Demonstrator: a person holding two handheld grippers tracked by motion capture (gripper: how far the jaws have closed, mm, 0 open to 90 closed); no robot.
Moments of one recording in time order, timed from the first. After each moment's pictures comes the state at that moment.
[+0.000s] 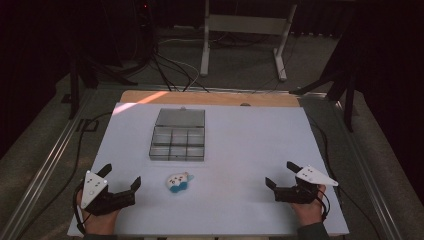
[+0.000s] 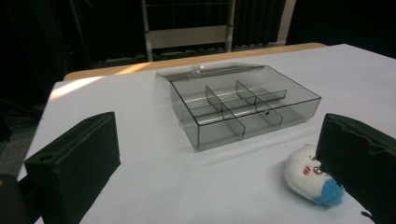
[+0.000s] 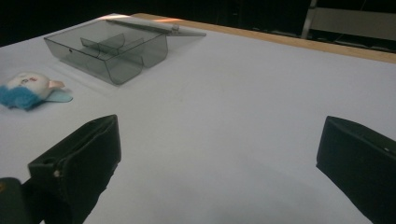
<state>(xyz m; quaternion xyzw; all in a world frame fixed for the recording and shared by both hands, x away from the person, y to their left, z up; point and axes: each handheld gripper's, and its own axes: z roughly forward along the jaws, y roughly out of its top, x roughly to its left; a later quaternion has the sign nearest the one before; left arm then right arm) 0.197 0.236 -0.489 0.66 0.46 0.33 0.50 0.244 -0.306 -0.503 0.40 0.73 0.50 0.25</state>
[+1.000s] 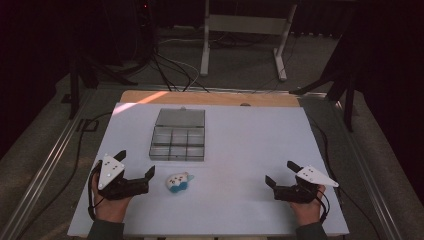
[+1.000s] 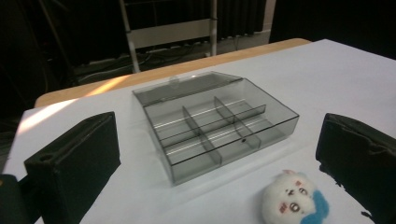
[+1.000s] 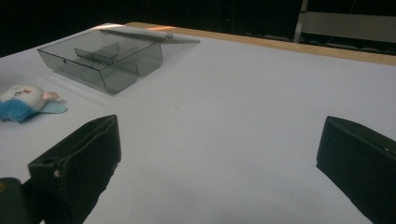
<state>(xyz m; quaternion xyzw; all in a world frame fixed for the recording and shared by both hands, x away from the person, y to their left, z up) 0.226 0.200 -0.457 0.70 0.42 0.31 0.49 0.244 -0.304 -0.503 0.41 0.72 0.51 0.25</state>
